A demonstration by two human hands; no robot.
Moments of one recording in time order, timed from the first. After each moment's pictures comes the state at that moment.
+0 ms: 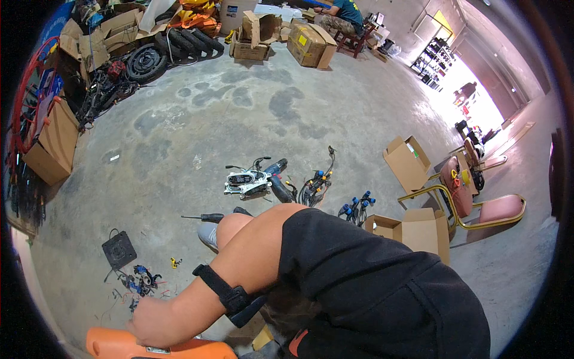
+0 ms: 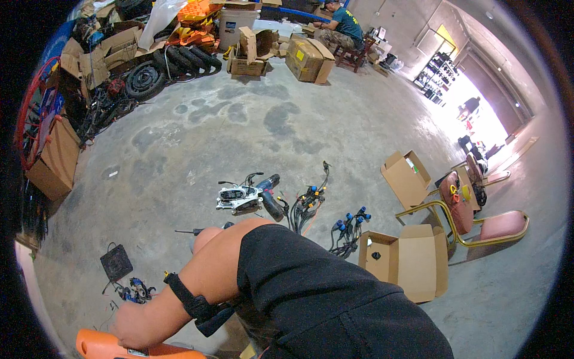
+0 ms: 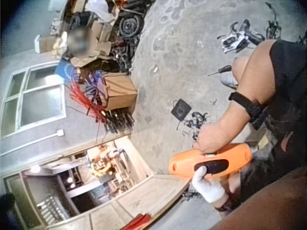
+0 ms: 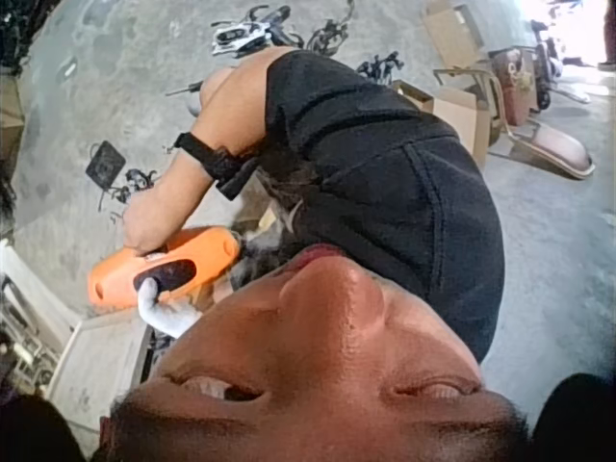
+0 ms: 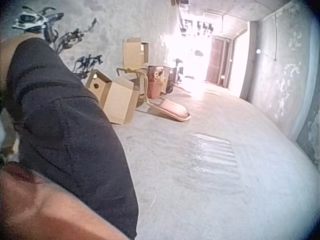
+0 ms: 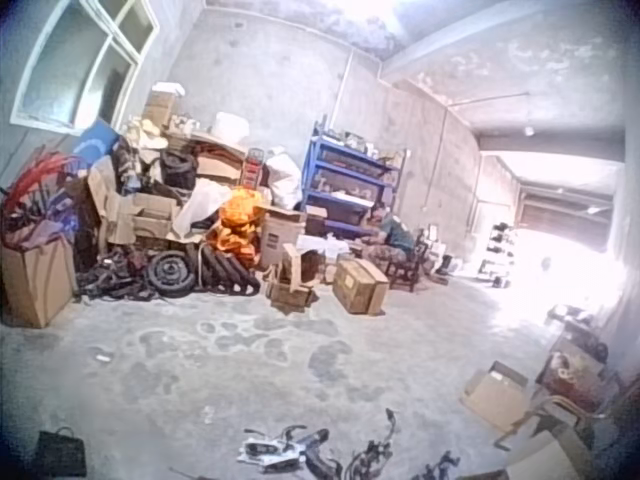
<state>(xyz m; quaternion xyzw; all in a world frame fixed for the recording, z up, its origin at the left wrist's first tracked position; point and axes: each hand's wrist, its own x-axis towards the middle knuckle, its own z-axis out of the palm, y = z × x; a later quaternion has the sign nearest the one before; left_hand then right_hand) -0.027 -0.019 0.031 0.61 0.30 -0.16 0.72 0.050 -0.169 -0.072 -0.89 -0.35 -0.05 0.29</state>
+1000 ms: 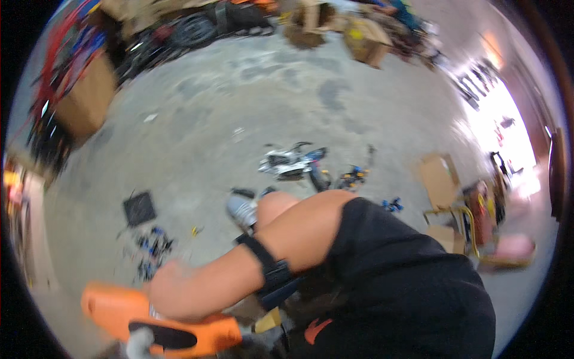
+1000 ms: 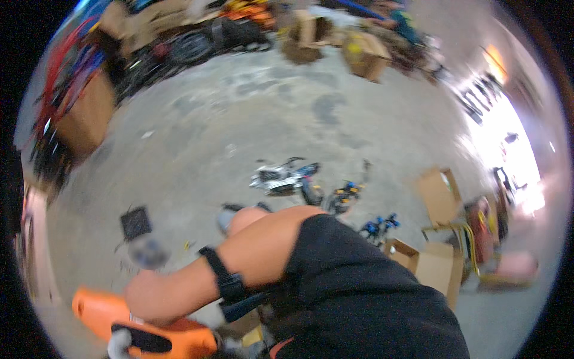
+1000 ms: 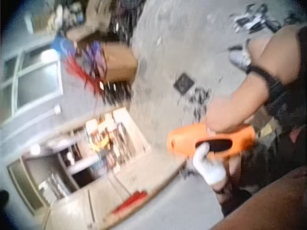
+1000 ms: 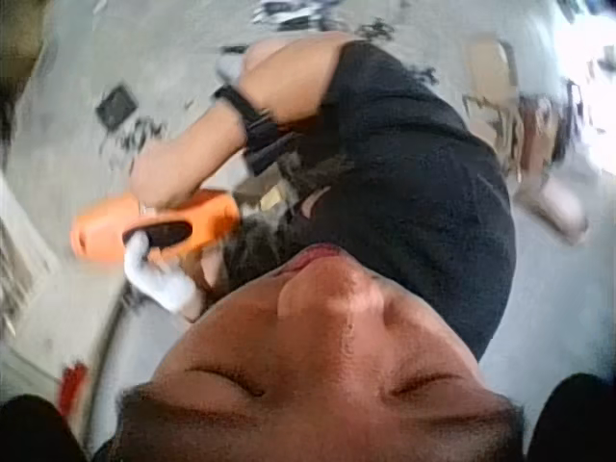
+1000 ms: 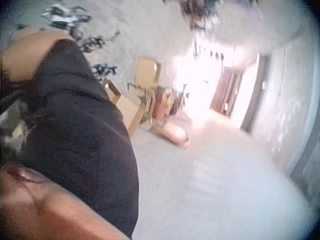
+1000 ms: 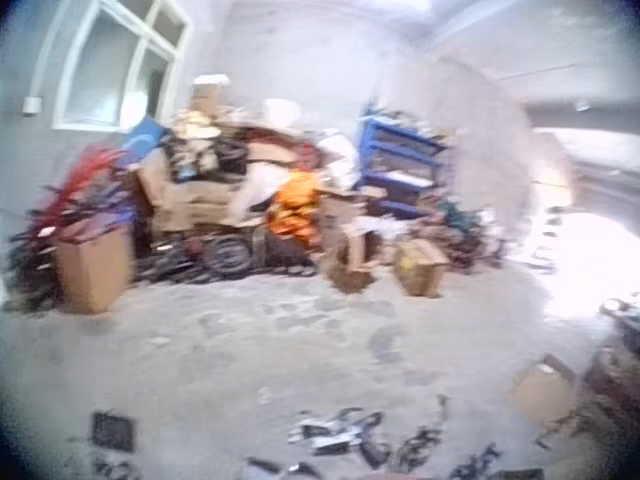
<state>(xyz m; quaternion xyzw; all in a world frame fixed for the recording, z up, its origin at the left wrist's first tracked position) -0.026 -0.017 0.019 0.60 0.26 -0.14 0.75 0.049 -0.191 -0.023 -0.90 -0.35 0.14 0.24</state>
